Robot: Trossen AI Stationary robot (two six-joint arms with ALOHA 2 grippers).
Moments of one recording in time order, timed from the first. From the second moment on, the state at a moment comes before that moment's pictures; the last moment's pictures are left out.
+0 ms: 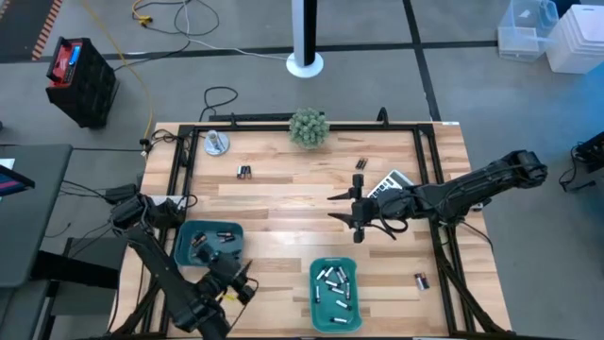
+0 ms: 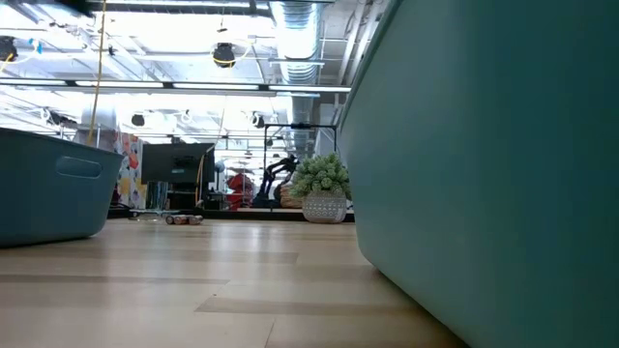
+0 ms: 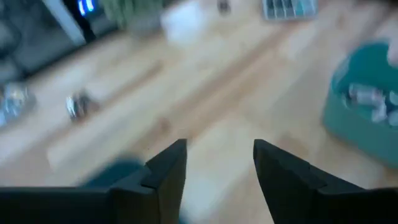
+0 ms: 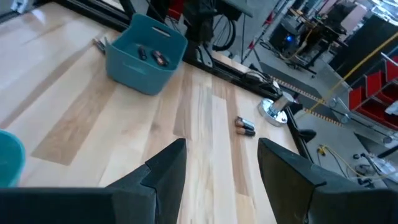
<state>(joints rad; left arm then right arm) -0.91 1.88 1.58 -1.57 -0.95 -1.84 0.23 1.20 0.69 0.22 0.36 -0.37</state>
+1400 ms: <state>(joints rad) -0.25 1.88 1.55 -0.12 -0.52 0.30 -0.07 1.16 0.62 0.44 0.23 -0.12</state>
